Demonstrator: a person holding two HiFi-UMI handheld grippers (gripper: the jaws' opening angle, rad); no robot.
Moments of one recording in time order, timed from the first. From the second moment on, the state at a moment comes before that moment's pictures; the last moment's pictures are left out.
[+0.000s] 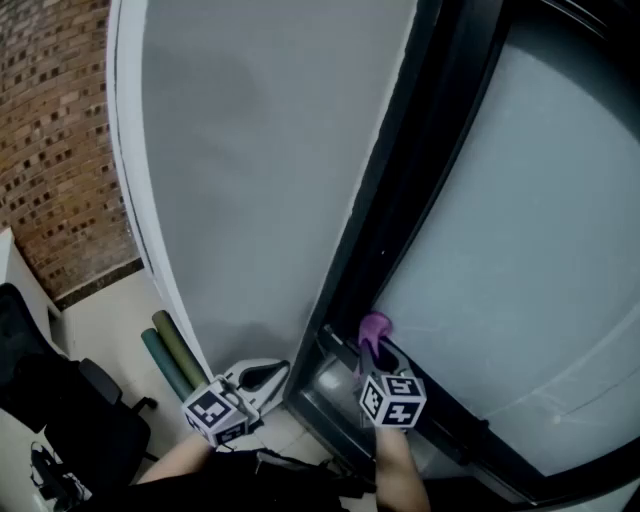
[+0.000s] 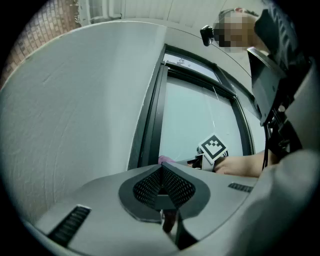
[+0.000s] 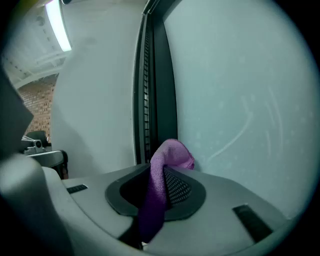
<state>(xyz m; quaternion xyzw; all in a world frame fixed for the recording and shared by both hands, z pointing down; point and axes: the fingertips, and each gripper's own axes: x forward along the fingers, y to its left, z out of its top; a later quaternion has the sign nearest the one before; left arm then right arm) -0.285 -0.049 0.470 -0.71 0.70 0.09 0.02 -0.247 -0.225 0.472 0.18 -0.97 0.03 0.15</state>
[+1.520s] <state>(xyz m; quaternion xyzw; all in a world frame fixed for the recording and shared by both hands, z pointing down) -0.287 -0.046 0.484 -0.74 0.67 0.08 -0.01 -0.262 -0.246 0.513 0.20 -0.93 -0.07 0.30</state>
